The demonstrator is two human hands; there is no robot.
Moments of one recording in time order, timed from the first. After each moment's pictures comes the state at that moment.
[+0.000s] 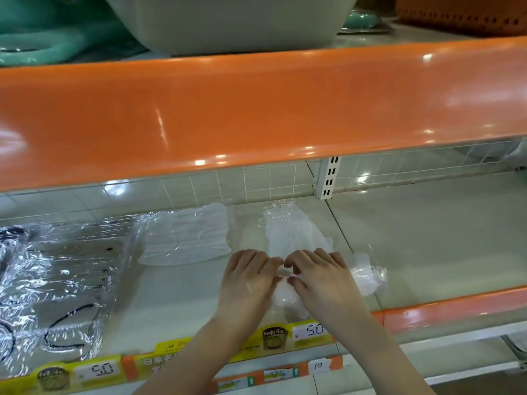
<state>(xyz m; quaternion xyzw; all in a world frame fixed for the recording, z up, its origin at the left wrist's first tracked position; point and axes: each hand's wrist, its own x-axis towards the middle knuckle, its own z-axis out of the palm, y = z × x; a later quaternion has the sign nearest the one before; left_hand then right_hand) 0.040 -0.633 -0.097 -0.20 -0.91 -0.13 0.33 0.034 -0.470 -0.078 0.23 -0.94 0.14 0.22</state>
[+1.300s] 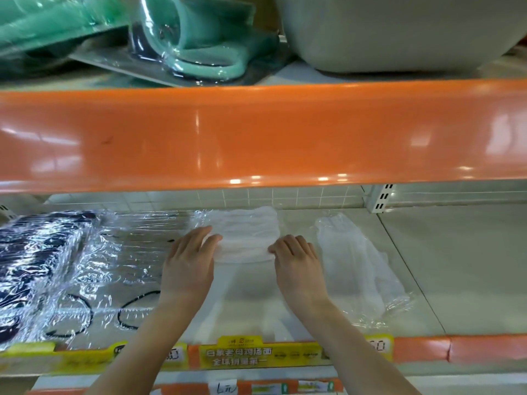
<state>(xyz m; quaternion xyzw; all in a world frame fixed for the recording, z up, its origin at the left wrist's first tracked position) 0.046 -0.809 -0.078 -0.02 -0.93 -0.05 0.35 0.005 -0.608 -0.086 0.24 -0.91 0.24 0.24</state>
